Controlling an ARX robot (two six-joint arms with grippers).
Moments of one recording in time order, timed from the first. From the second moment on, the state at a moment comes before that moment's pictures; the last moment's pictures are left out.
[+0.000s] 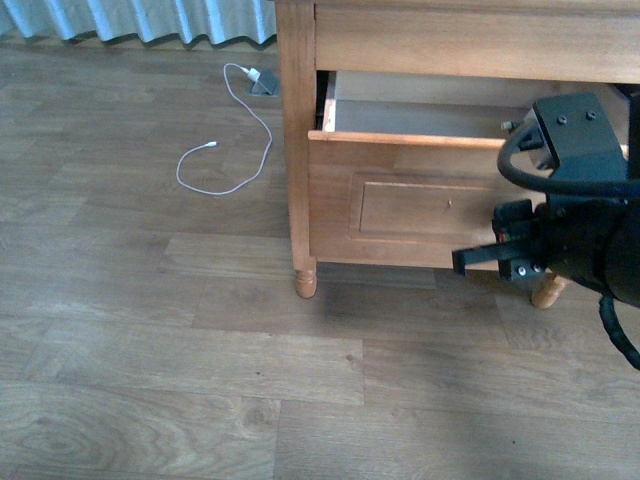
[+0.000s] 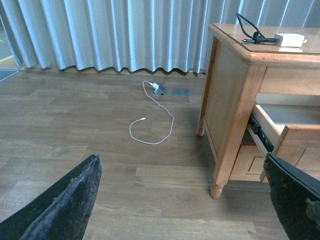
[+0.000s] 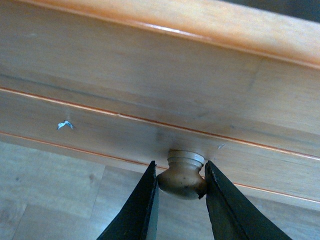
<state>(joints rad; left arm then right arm) 0.00 0.00 0.01 0.00 0.00 0.00 0.26 2.00 0.66 0.76 0.13 -0.03</state>
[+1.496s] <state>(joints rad) 0.00 0.00 0.01 0.00 0.00 0.00 -0.11 0.72 0.46 -0.11 -0.42 -0.03</state>
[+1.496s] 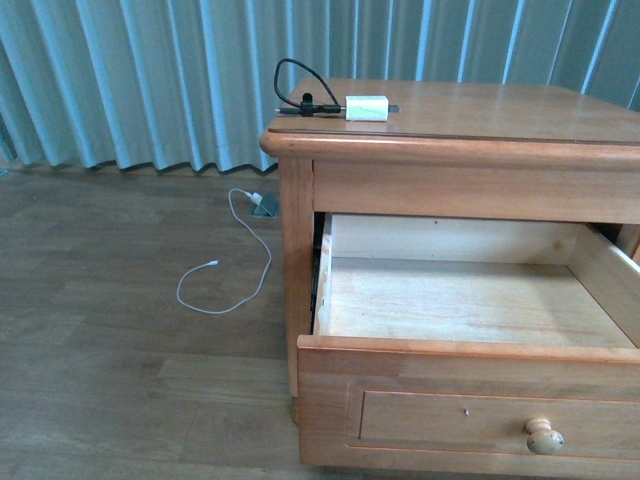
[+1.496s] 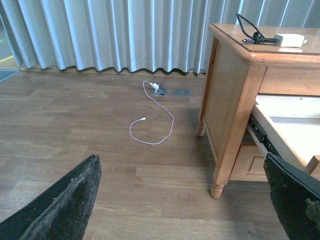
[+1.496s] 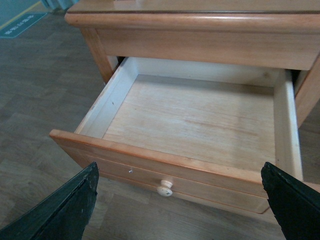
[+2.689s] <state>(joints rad) 0.00 0.00 0.01 0.00 0.00 0.00 -0.01 0.23 0.12 0.10 -0.01 -0.01</state>
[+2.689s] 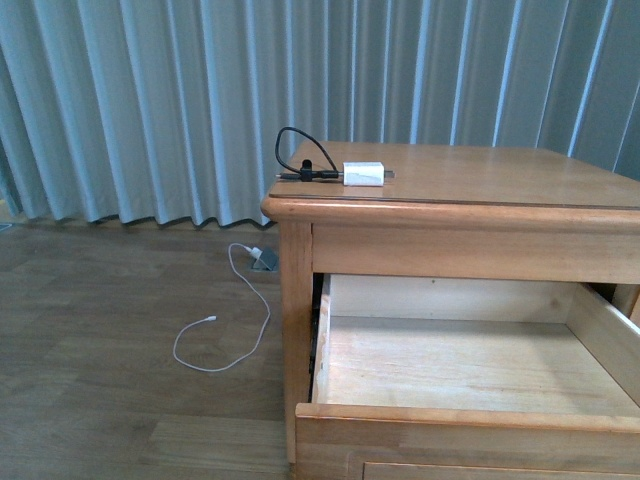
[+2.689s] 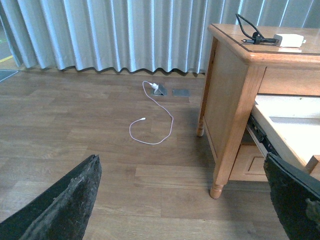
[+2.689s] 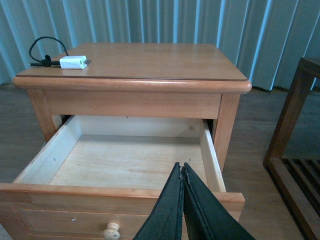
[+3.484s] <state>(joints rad) 0.00 0.00 0.01 0.00 0.00 0.00 0.00 0.01 0.01 0.00 0.00 -0.01</state>
